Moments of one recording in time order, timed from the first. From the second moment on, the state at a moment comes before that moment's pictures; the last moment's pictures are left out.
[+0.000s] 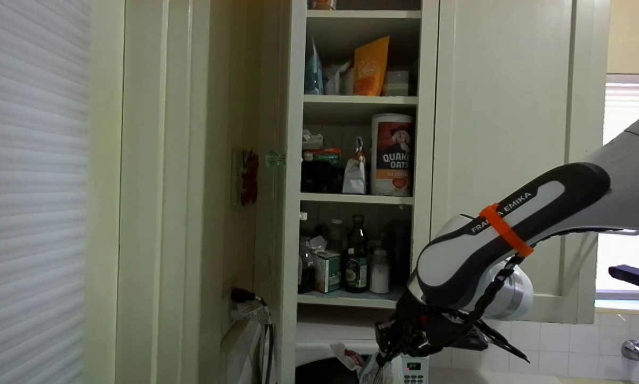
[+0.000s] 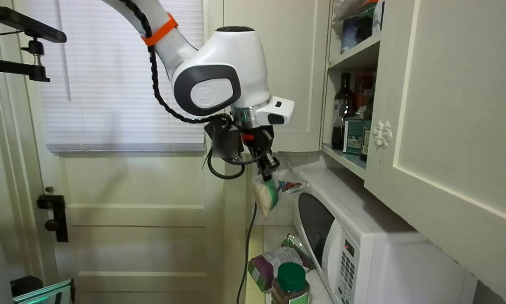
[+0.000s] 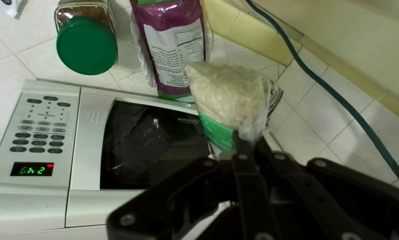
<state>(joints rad) 0.21 -0.30 -0.07 -2.67 0.45 2.82 -0.09</state>
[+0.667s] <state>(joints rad) 0.37 -0.09 -0.06 -2.67 0.55 3.17 -0.18</state>
